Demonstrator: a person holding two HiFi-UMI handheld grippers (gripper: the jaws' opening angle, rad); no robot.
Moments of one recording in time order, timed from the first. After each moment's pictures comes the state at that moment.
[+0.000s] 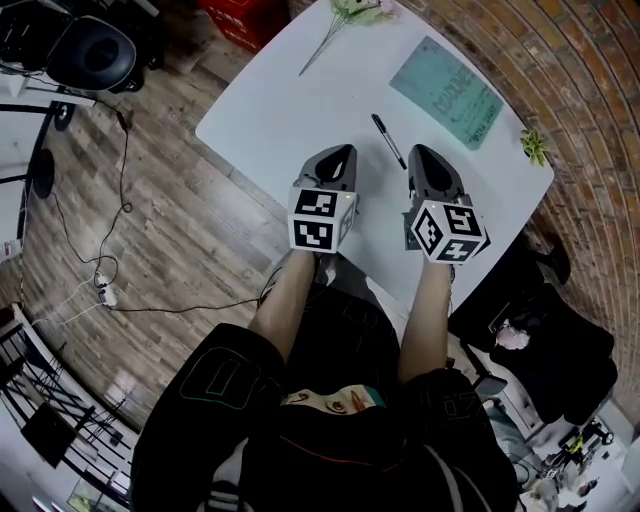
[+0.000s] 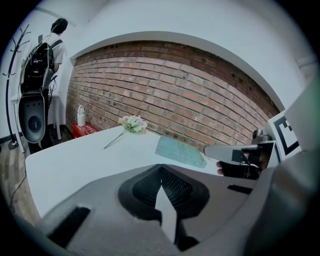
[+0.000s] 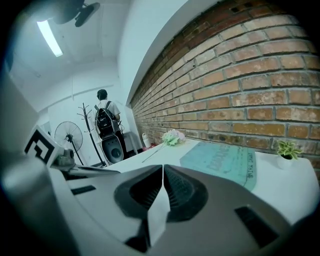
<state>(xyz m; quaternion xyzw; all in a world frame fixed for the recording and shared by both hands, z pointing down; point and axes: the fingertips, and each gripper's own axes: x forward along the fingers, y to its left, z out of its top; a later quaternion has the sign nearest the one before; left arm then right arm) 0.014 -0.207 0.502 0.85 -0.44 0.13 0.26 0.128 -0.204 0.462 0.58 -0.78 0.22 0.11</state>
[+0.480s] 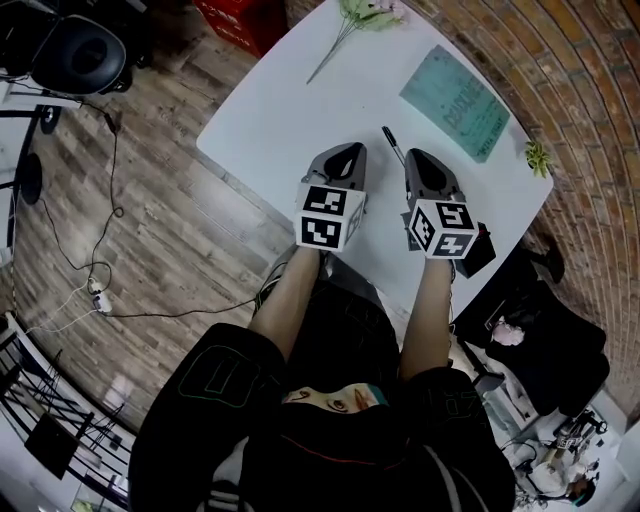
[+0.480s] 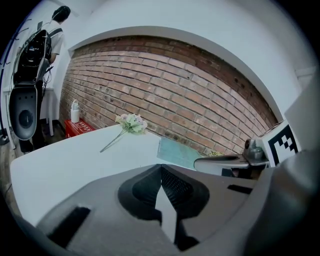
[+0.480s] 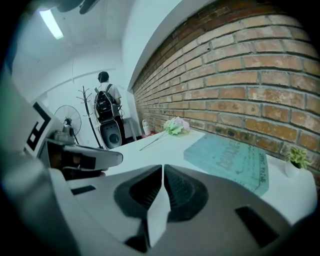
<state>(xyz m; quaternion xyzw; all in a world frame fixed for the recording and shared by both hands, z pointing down) 0.008 -0.243 0.512 0.86 -0.41 0.12 0.28 0.103 -0.232 0.503 0.56 -0.78 0.22 0.19</state>
